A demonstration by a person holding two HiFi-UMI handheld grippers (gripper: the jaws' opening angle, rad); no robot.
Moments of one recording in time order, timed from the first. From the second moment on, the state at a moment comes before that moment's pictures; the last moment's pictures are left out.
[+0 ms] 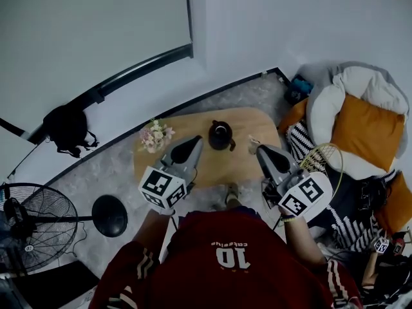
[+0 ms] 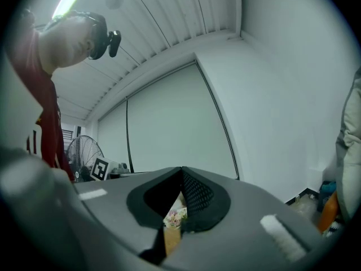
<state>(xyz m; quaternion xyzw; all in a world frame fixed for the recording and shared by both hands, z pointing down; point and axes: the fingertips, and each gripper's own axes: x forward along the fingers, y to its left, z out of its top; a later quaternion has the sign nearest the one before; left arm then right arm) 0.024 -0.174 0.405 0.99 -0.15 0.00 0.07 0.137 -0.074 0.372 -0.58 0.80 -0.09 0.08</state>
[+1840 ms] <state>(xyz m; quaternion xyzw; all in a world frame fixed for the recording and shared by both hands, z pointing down) 0.011 -0.213 0.421 0.98 -0.19 0.01 0.11 0.145 -0.151 0.413 -0.57 0.81 -0.12 0.03</state>
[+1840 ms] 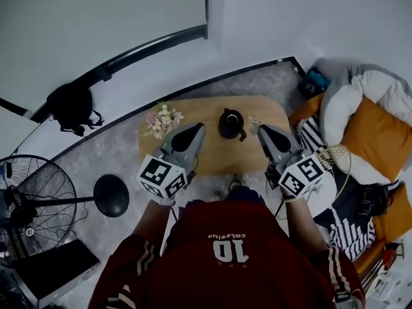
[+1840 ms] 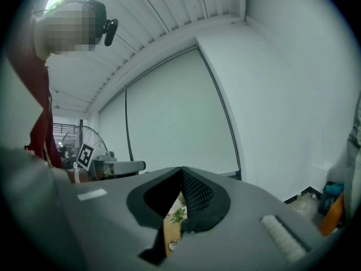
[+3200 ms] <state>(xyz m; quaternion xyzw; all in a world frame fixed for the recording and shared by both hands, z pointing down) -0.010 -0.208 0.465 0.96 -0.23 0.06 0.12 0.182 -0.226 0.569 -0.54 0.81 -0.19 -0.08</state>
